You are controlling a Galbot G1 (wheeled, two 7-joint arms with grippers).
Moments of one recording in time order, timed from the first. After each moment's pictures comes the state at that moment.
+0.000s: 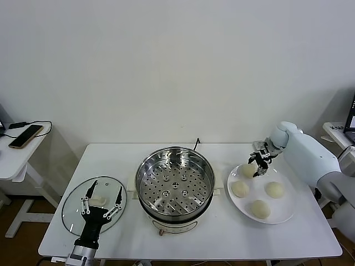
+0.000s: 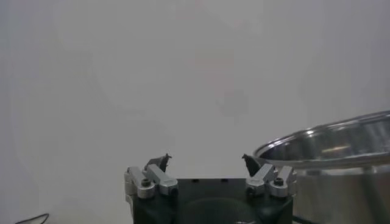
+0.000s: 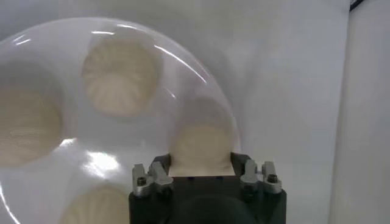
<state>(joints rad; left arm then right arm) 1.62 -1.23 -0.52 -1.94 0.01 -0.39 -0.09 0.08 0.96 -0.65 0.69 -0.28 0.19 -1.15</state>
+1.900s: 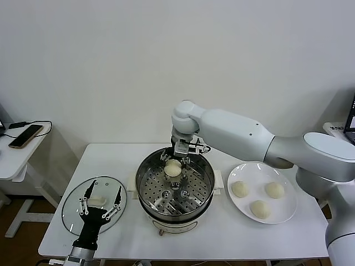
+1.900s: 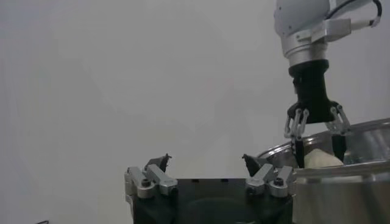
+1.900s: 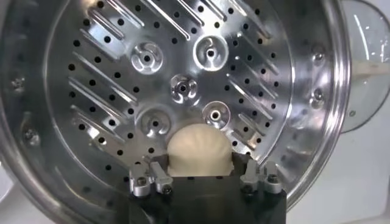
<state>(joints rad) 1.64 -1.23 -0.53 -1.94 0.01 -0.42 -0.10 0.35 1.30 -1.03 1.16 -0.31 0.59 -1.20</state>
